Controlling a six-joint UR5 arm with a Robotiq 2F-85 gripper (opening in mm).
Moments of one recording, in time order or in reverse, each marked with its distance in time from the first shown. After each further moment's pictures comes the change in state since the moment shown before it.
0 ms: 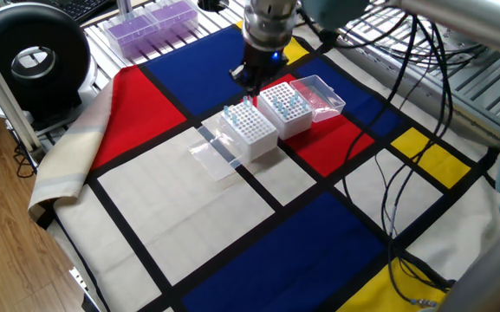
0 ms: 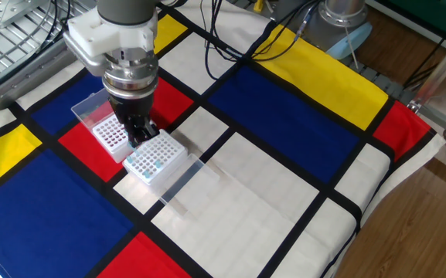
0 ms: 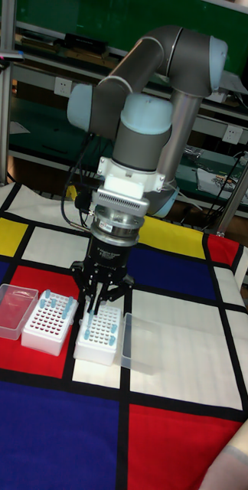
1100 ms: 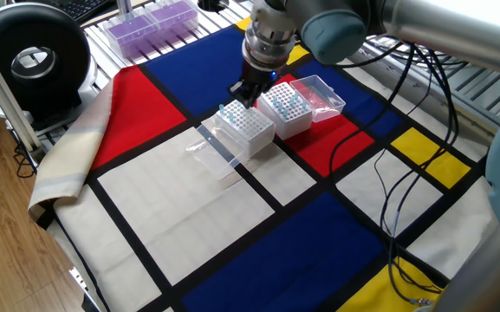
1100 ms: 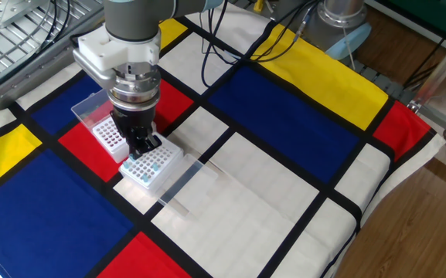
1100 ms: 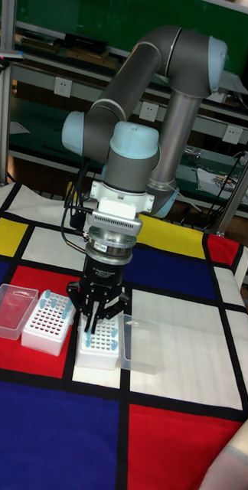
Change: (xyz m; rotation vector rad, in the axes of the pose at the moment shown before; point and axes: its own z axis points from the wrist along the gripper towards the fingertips) arm -0.004 0.006 0.048 -0.037 -0.067 -0.042
